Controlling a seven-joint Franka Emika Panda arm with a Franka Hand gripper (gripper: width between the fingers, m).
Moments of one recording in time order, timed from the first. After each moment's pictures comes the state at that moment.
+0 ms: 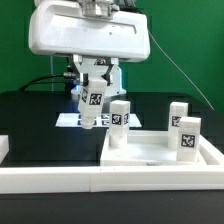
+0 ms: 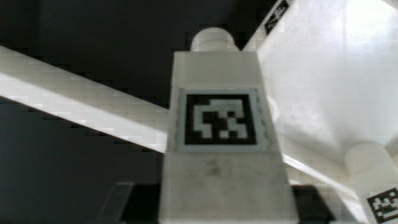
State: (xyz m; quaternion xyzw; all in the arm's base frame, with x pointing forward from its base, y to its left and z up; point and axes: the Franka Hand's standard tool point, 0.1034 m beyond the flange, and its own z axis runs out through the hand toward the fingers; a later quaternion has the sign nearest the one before) arm 0.568 -0.046 0.135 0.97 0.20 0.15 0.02
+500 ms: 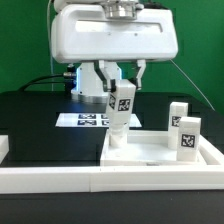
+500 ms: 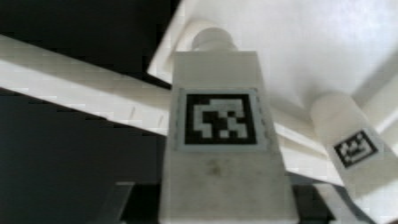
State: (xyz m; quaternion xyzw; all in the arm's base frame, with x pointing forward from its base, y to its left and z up) arm 0.604 -0.001 0.134 0.97 0.18 0.14 -0.02
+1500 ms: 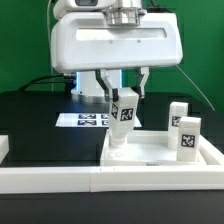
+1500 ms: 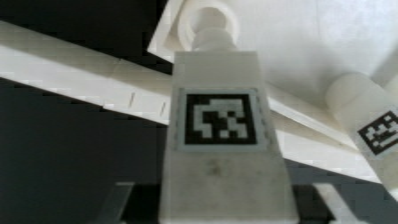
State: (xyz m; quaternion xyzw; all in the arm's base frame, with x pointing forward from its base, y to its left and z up) arm 0.620 -0.005 0.123 0.98 0.18 0.13 -0.02
